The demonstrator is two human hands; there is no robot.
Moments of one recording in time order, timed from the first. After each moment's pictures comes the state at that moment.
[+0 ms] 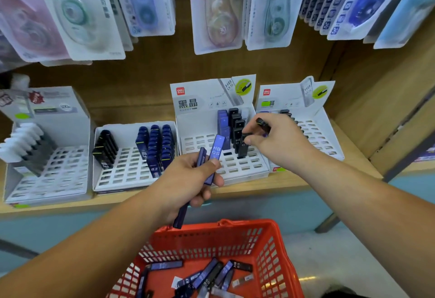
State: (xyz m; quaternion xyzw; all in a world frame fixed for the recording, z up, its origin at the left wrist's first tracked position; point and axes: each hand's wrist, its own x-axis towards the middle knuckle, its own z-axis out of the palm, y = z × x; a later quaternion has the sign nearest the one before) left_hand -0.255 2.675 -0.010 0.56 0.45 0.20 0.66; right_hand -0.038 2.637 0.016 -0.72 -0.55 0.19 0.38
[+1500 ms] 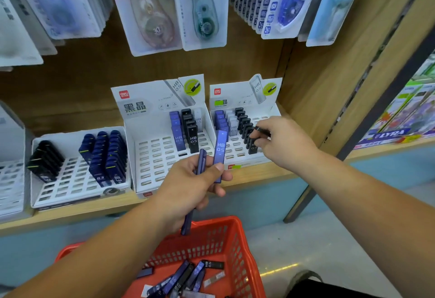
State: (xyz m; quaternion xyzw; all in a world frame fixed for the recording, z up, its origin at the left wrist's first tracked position) left_hand -0.175 2.627 -0.011 0.58 0.39 0.22 0.68; right_hand 0.044 2.579 0.020 -0.81 -0.53 0.09 0.23
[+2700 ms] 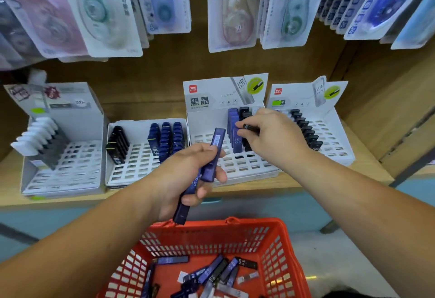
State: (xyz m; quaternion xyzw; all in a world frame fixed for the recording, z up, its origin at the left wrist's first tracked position) left_hand -0.277 2.678 0.016 0.49 0.42 0.18 0.74; right_hand -0.064 2.654 0.018 -0.74 -0.62 0.05 0.27
